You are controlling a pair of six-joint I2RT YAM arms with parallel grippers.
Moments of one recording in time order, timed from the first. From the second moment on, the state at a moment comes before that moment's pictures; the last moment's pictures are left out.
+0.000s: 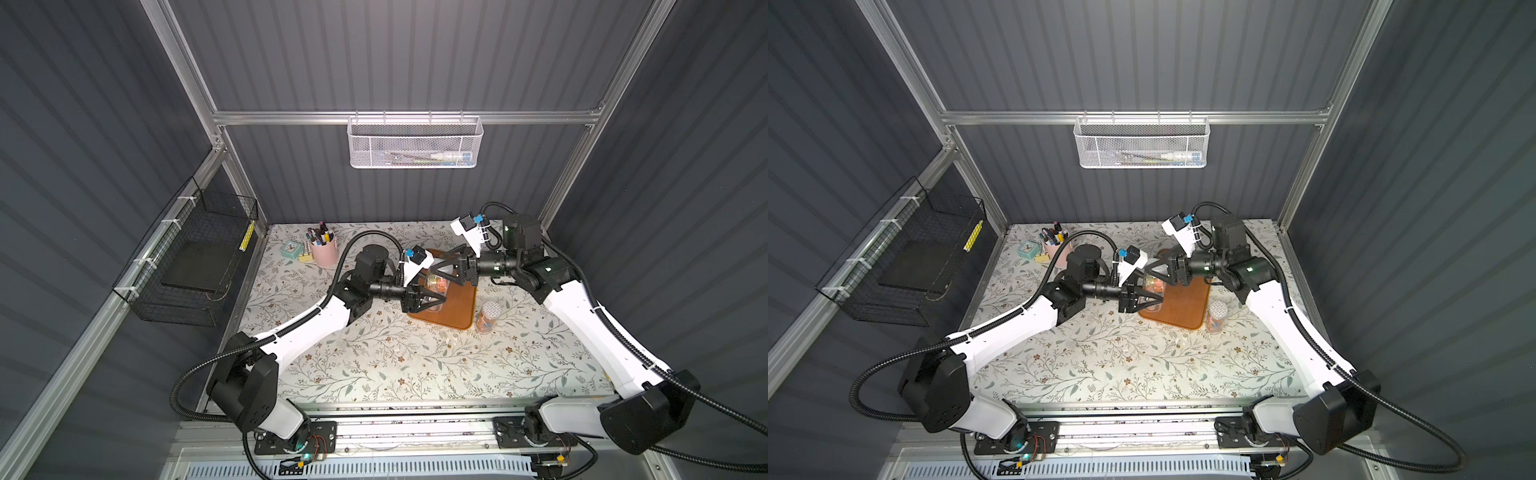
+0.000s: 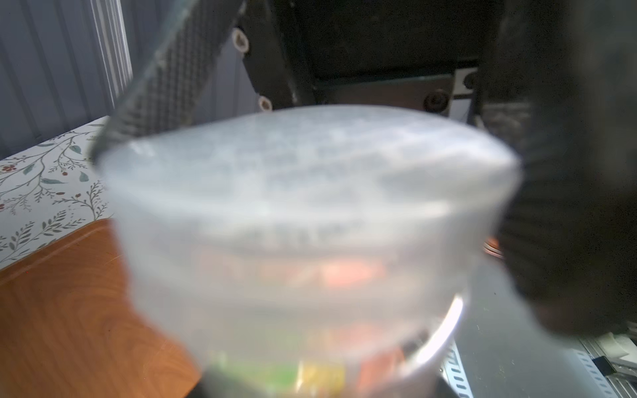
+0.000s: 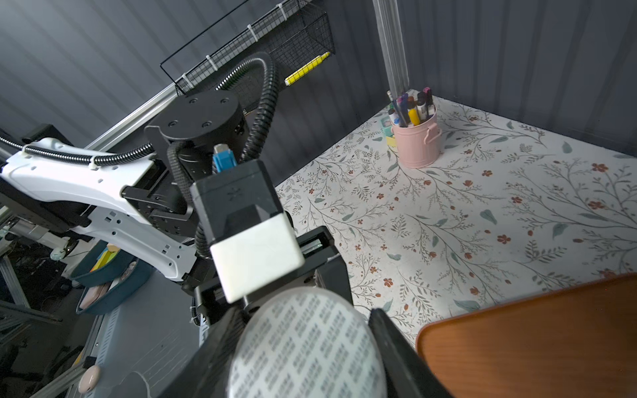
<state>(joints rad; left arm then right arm) -0.70 1.51 1.11 0.10 0.90 -0.05 0.39 1.32 1.33 -0.47 -0.91 0.07</state>
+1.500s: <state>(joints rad) -0.73 1.48 1.09 -0.03 0.62 0.01 0.38 1.32 1.28 -0.44 -0.77 0.22</state>
